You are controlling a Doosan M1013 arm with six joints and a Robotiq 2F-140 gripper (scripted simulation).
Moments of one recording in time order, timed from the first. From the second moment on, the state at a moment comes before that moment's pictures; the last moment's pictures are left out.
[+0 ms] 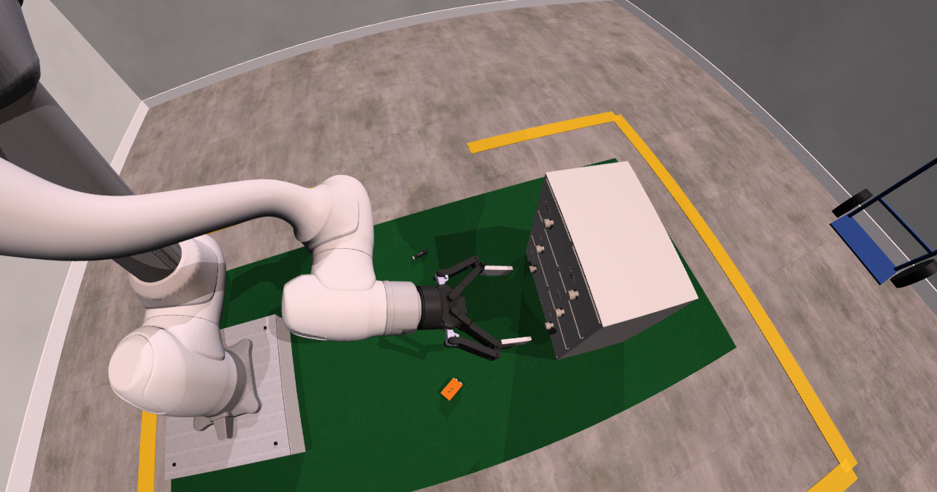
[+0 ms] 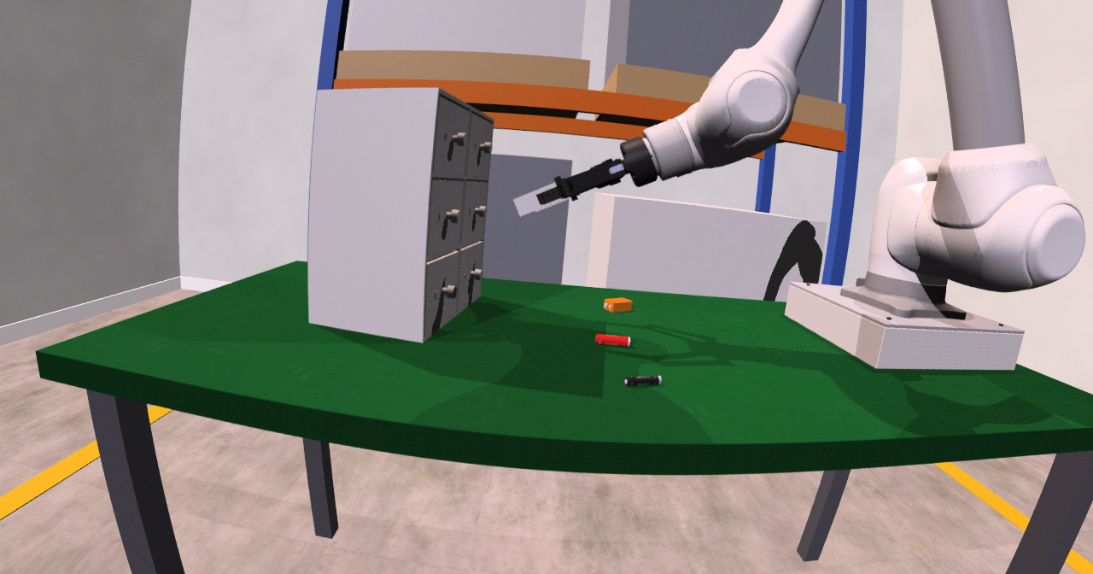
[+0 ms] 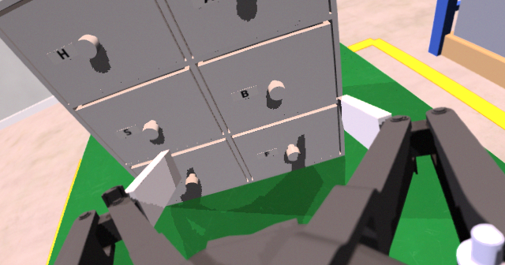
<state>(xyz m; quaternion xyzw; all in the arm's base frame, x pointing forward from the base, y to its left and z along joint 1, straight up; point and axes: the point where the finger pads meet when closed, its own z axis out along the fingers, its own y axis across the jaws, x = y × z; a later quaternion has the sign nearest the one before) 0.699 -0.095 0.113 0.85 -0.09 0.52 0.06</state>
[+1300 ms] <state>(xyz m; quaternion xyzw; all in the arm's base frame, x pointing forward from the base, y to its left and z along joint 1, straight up) 0.675 -0.098 0.134 0.92 -0.10 0.38 0.04</state>
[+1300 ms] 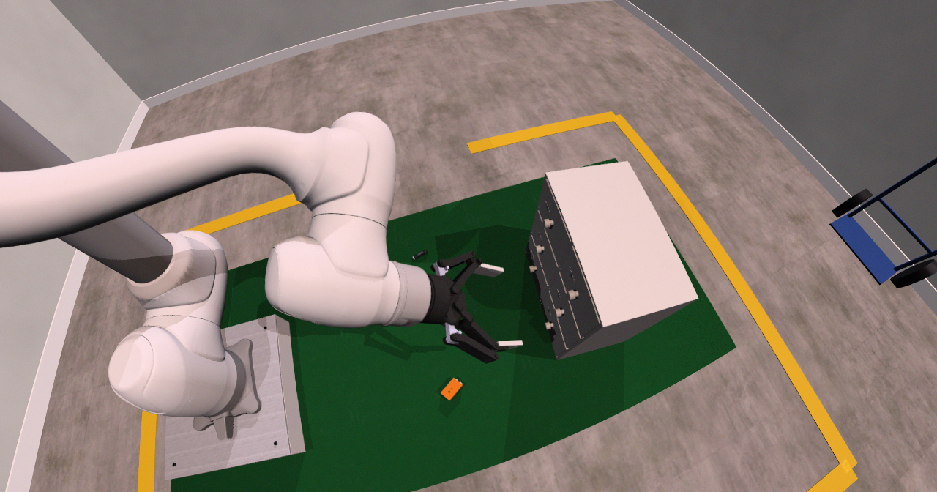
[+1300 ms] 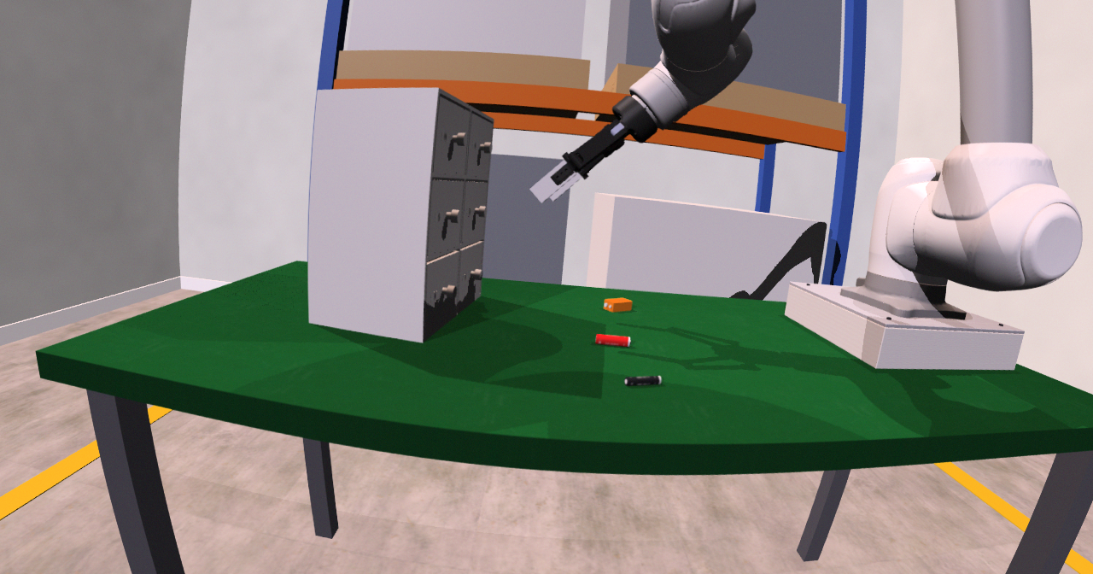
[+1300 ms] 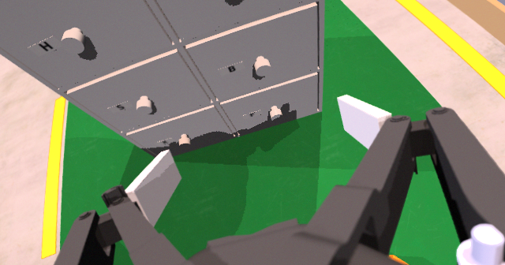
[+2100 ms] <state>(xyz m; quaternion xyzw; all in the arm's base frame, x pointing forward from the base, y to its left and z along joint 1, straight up) 0.675 -0.093 0.138 0.92 -0.10 0.37 0.03</state>
